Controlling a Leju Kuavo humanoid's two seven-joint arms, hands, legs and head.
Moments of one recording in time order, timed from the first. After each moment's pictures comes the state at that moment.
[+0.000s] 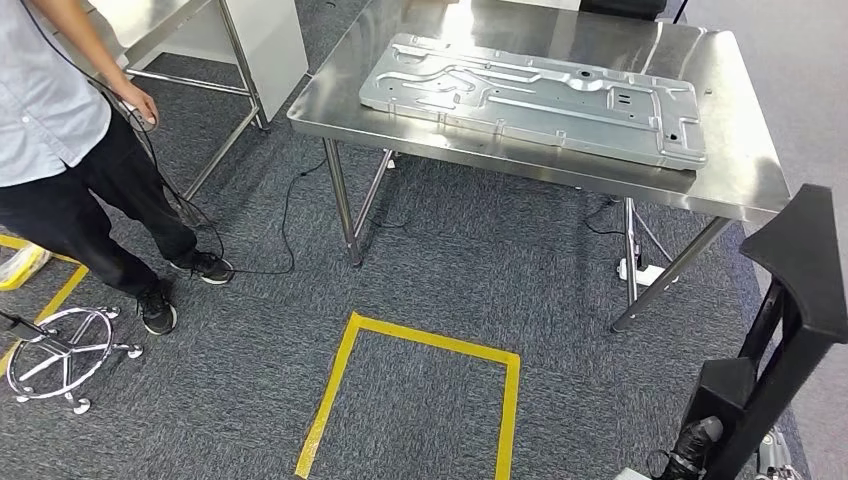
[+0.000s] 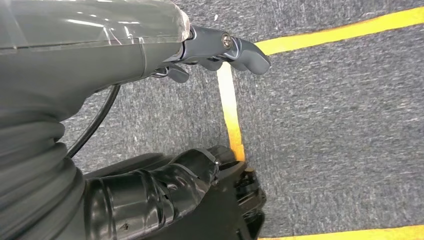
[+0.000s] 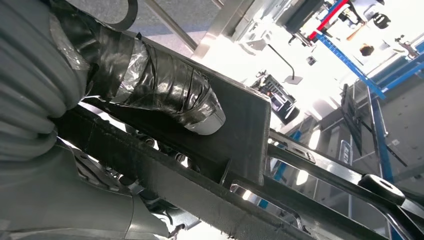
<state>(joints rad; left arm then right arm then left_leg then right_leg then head) -0.06 -0.22 1.05 -0.21 -1.23 0.21 -0.50 0.42 0.35 -0.18 -2.02 0.61 -0.69 -0.69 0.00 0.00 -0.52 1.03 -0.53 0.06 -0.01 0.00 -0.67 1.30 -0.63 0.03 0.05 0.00</state>
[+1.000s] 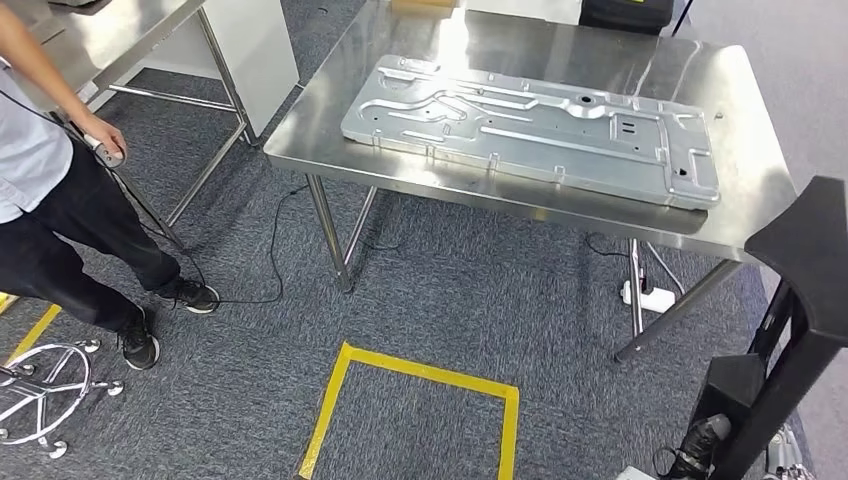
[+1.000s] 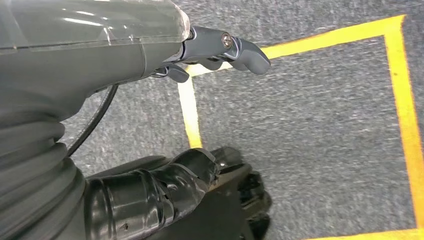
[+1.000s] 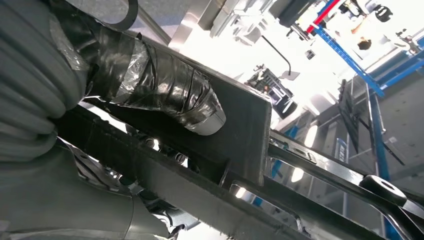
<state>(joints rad) -0.07 -0.22 1.05 -0.21 -1.23 0.21 -0.51 0.41 0.35 -0.19 -2.04 0.63 -0.69 -0.69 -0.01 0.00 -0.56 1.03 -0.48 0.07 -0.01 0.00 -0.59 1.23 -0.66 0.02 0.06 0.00</state>
